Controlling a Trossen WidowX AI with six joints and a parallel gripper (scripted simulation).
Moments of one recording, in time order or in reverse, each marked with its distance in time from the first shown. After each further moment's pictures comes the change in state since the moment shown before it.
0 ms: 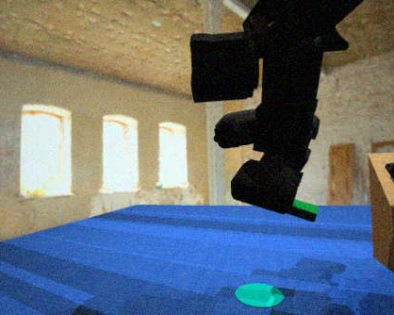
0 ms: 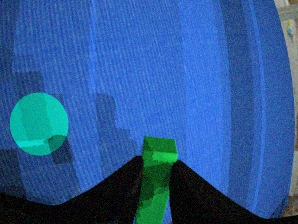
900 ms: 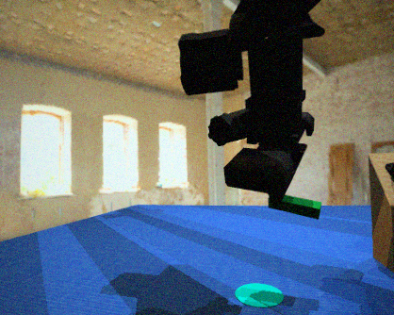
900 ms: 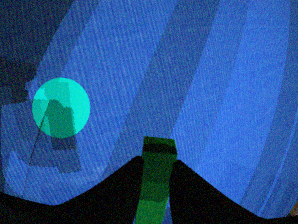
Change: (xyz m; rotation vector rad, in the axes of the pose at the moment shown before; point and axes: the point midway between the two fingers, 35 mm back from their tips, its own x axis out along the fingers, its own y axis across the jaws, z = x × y) arm -0.007 0.003 0.002 0.002 0.127 0.110
